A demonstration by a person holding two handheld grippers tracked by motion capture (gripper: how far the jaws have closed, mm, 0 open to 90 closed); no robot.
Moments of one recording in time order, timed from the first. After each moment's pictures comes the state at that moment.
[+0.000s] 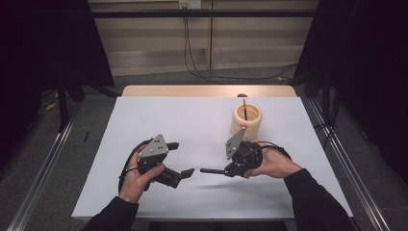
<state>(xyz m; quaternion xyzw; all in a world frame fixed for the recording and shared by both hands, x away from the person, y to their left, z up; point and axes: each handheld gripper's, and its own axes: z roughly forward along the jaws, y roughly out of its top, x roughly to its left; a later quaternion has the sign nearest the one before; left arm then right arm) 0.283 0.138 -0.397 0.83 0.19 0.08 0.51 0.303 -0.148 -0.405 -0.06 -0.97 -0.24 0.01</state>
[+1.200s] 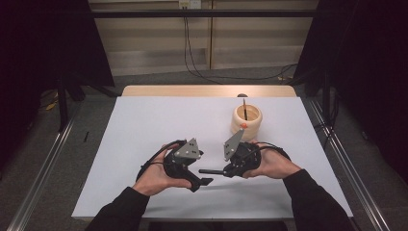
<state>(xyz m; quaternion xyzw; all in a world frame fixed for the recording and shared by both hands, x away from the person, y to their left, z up) 0.287 0.078 -0.398 0.90 0.10 0.04 0.41 0.300 -0.143 -0.403 -0.06 -0.97 -0.24 0.00</state>
